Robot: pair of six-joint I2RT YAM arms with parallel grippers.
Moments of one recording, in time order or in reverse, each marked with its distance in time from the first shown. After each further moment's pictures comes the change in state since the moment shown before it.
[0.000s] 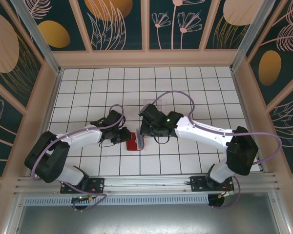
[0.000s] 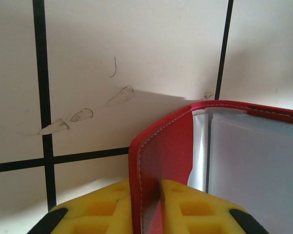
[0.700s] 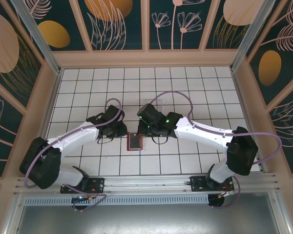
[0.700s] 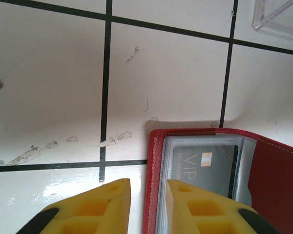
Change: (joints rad) left arm 0.000 -0.077 0.111 -0.196 -0.184 0.032; right arm 0.019 0.000 0.010 0.040 -0.043 0.000
